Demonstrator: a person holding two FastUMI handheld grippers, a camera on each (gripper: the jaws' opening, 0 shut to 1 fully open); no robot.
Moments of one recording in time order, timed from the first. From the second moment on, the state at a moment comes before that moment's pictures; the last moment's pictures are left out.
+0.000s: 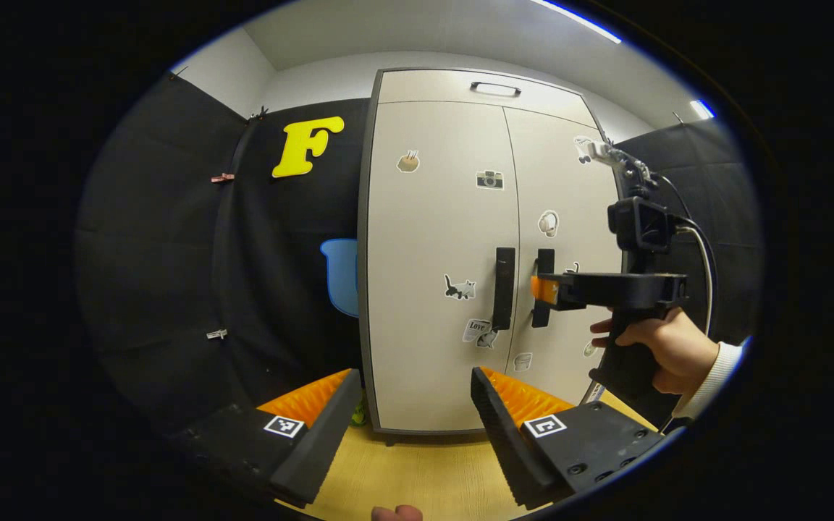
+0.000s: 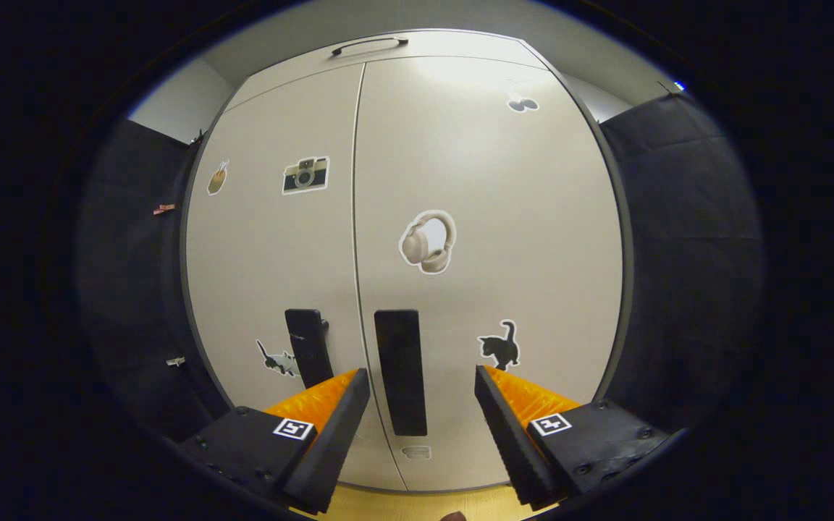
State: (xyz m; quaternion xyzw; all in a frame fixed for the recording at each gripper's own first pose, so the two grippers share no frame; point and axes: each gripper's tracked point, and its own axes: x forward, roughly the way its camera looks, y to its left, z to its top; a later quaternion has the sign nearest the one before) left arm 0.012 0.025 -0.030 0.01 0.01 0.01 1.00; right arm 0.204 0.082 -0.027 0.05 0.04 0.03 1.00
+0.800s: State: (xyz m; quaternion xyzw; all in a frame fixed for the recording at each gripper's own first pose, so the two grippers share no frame) left arm 0.003 0.053 -0.046 -0.01 0.03 0.04 1.00; right arm 0.231 0.088 -0.034 0.03 0.02 0.00 1.00
